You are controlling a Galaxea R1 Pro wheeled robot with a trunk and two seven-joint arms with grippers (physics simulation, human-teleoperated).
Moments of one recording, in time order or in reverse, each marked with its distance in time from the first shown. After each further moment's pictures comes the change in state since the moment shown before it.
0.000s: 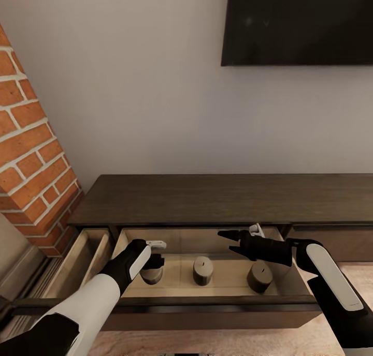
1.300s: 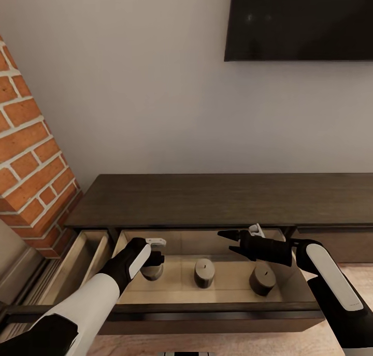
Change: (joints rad) left arm 0.002 0.003 0.000 -0.027 0.000 -0.008 0.001; right arm 0.000 0.001 0.000 0.000 -0.001 0.000 0.000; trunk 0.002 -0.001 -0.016
